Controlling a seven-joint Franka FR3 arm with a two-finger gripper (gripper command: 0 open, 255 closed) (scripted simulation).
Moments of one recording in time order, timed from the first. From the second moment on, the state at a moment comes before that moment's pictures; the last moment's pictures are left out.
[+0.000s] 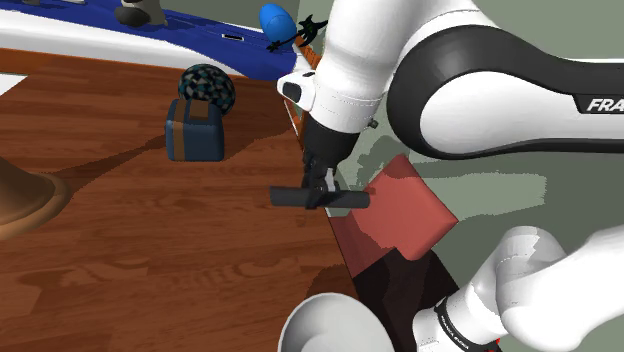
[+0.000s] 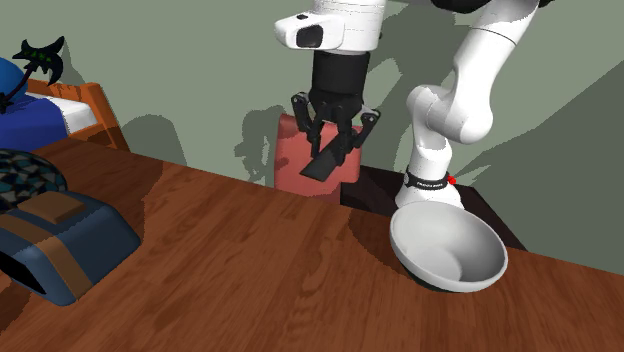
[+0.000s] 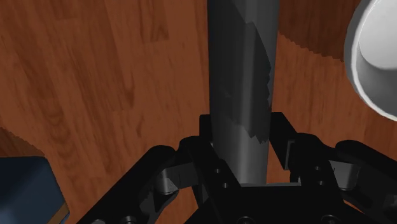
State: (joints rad) arm 0.32 -0.41 0.37 -2.21 0.08 1.86 -0.47
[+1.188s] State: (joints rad) arm 0.24 0.19 0.34 -1.55 -0.13 1.78 -0.51
